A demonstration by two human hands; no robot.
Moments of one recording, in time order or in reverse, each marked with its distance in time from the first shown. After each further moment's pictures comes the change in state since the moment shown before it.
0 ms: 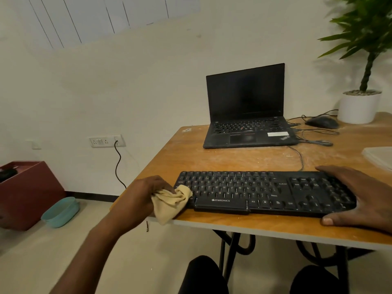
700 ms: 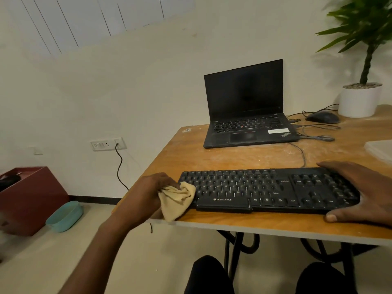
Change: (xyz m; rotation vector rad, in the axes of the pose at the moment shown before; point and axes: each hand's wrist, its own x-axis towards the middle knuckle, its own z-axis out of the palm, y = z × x) left_hand 0.017 0.002 0.003 0.066 -0.014 -0.015; right_hand 0.002 0.003 0.000 -0.005 -0.011 0.001
